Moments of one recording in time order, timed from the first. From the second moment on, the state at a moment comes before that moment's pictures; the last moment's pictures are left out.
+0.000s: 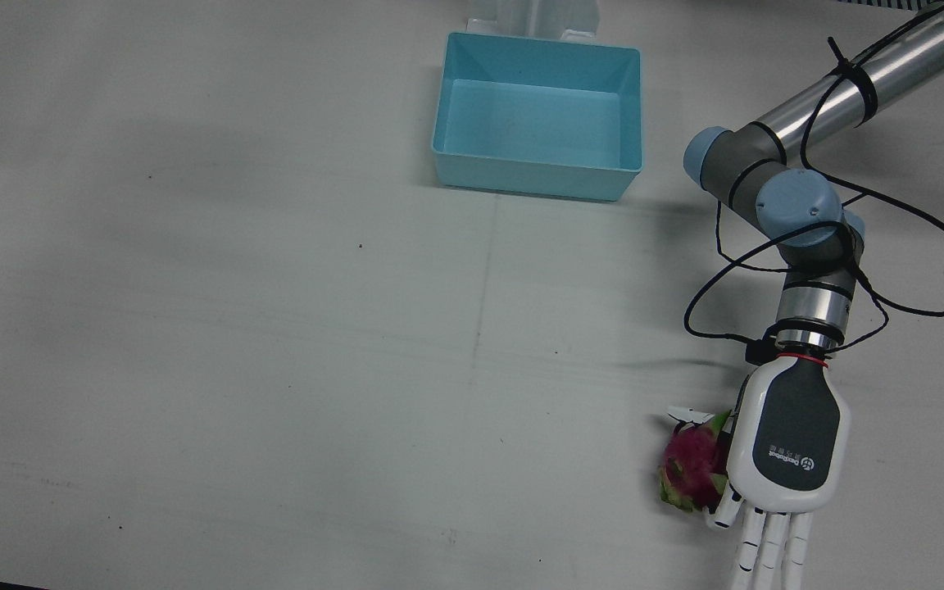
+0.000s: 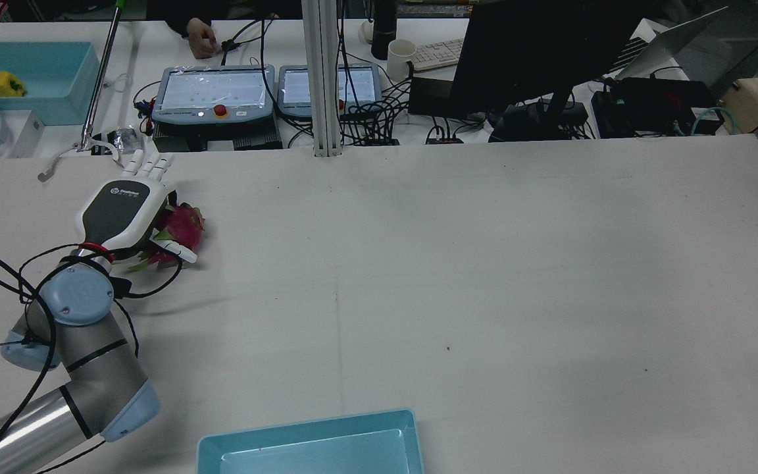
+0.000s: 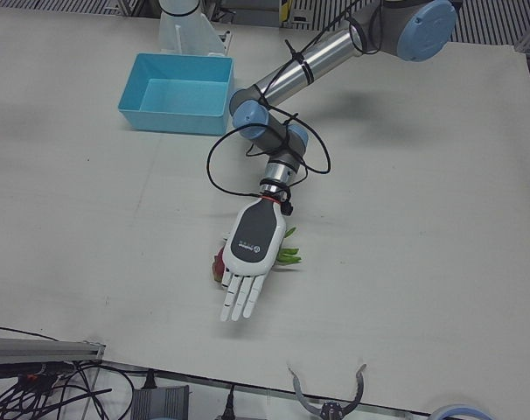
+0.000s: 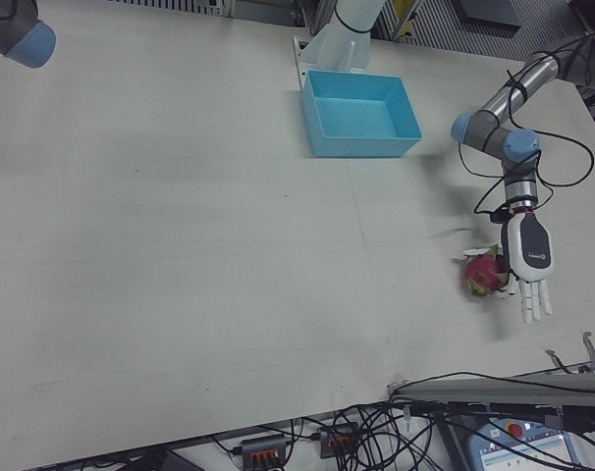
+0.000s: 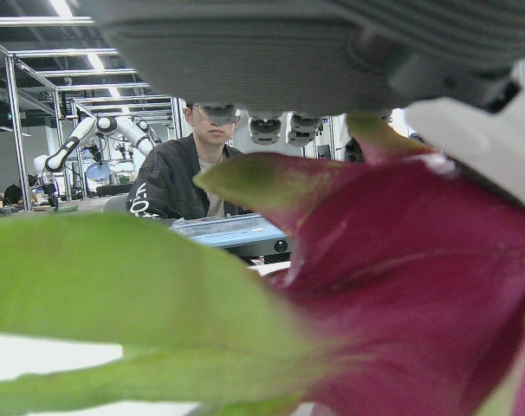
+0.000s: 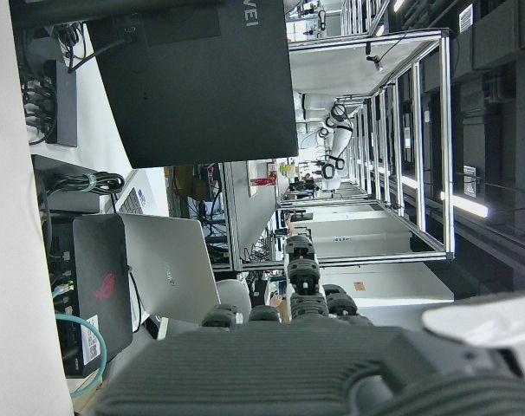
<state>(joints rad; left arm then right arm) -0.70 -2.14 -1.37 0.31 0.91 1.72 1.51 -1.56 1.56 -3.30 -1.47 0.12</state>
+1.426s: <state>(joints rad) -0.70 -1.94 -1.90 0.34 1.18 1.61 1.51 -1.56 1.56 -3.30 -1.47 0.12</state>
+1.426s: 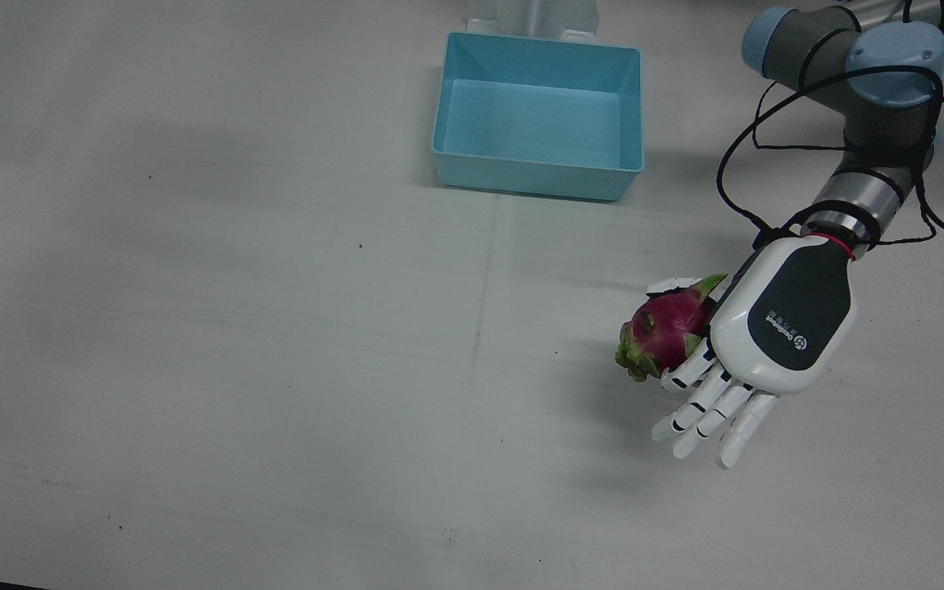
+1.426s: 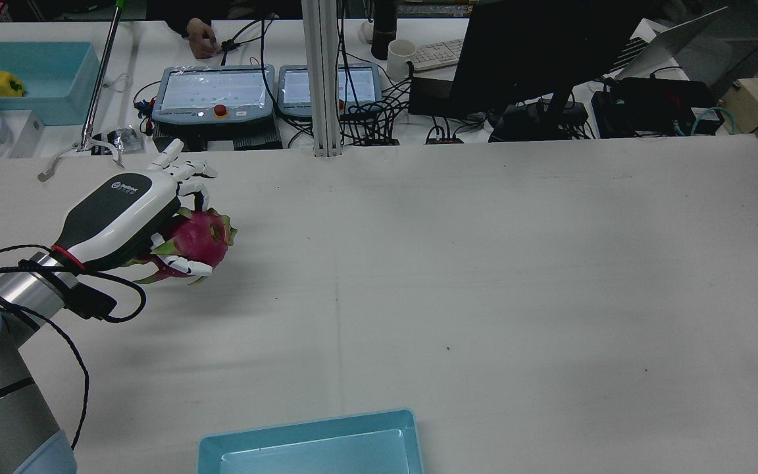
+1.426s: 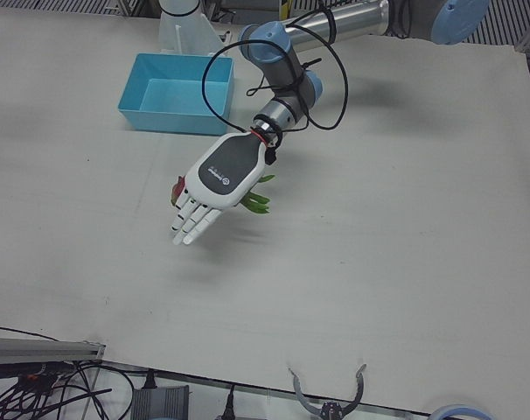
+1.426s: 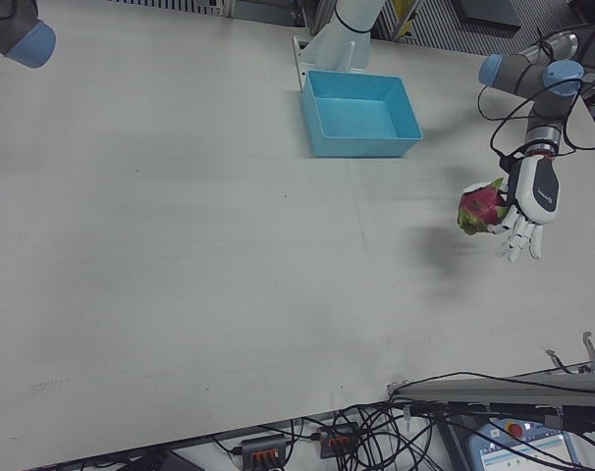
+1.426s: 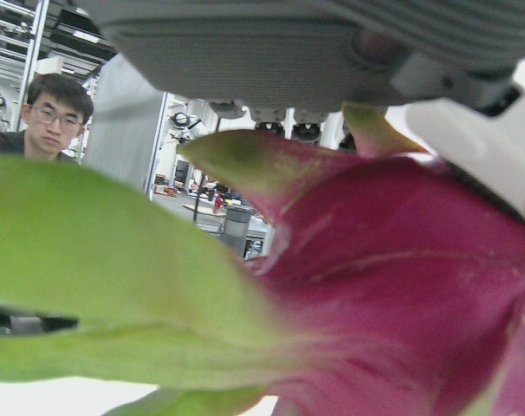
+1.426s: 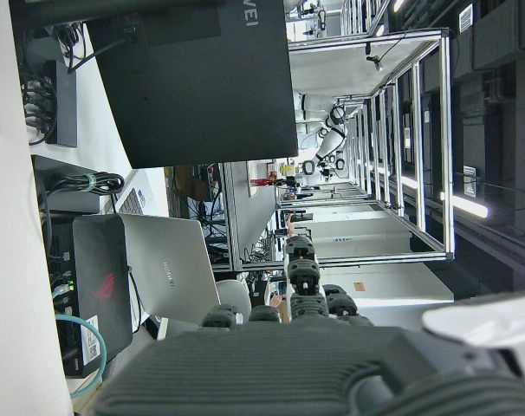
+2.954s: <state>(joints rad) -0.31 -2.03 -2.27 0.91 1.44 1.61 1.51 -1.56 1.56 -3.30 -1.47 0.12</state>
